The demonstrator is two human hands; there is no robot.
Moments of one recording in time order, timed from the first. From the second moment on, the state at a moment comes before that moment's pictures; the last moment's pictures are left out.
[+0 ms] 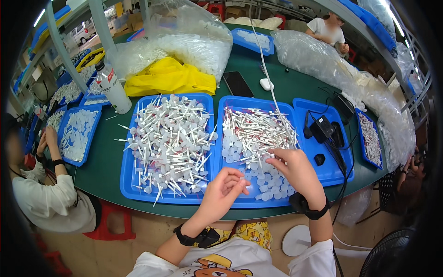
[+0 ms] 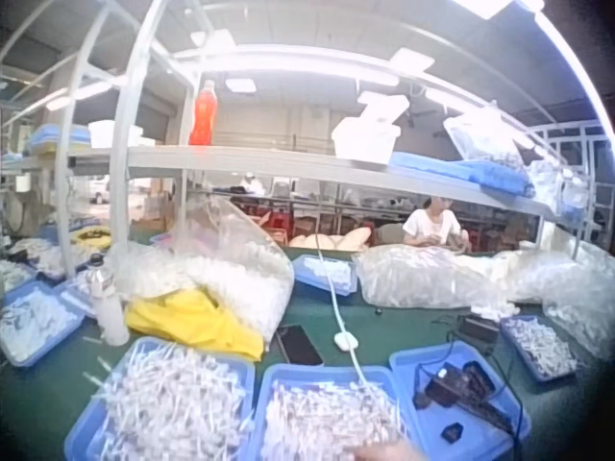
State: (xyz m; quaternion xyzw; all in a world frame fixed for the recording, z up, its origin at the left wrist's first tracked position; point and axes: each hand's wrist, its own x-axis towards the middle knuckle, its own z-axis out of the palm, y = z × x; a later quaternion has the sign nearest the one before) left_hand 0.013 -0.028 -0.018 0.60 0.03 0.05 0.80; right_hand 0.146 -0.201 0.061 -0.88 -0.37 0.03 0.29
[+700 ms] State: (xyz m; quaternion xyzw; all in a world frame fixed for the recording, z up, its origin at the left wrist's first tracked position) left_hand 0.011 -0.019 -0.016 0.58 -0.01 0.04 0.81; right_hand 0.078 -0.204 0.054 -0.84 -0.44 -0.03 0.31
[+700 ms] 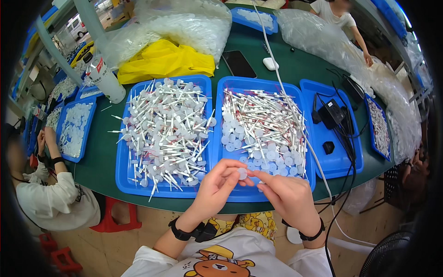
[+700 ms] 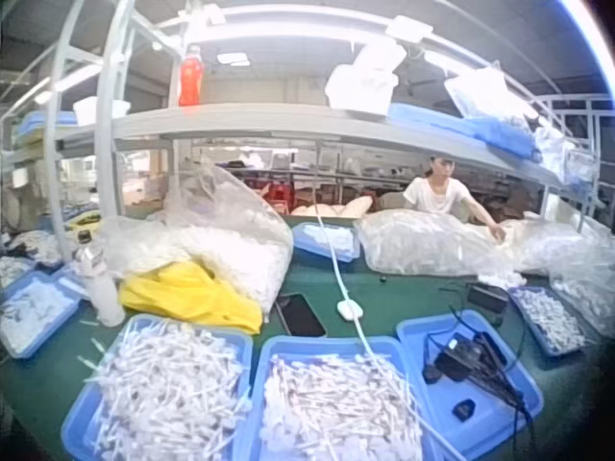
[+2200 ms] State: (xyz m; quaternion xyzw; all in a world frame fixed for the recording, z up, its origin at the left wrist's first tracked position) left_hand 0.009 -0.017 -0.022 0.53 -0.03 0.03 0.85; right_hand 0.077 -0.213 0.048 -0.79 -0.56 -0.13 0.22
